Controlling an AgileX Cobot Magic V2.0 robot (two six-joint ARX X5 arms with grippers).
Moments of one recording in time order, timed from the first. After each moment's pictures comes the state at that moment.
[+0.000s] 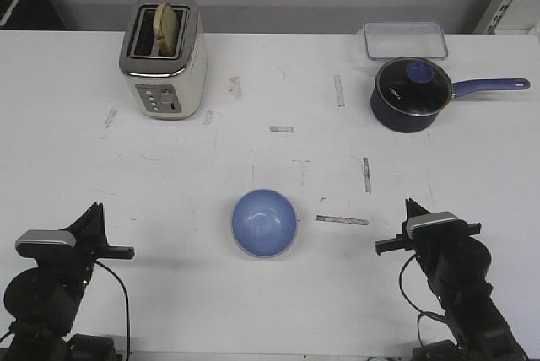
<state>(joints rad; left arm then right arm) -0.10 0.30 0.56 -0.30 -0.08 -0.04 0.23 0.55 0.54 -0.33 0.08 -0.05</state>
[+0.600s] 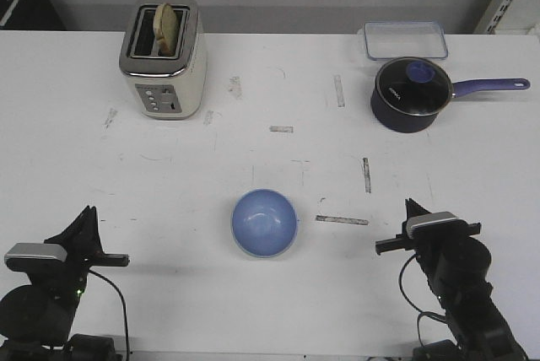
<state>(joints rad) -0.09 0.21 0.56 -0.30 -0.08 -0.04 0.23 0.55 0.54 -0.33 0.08 -0.05</state>
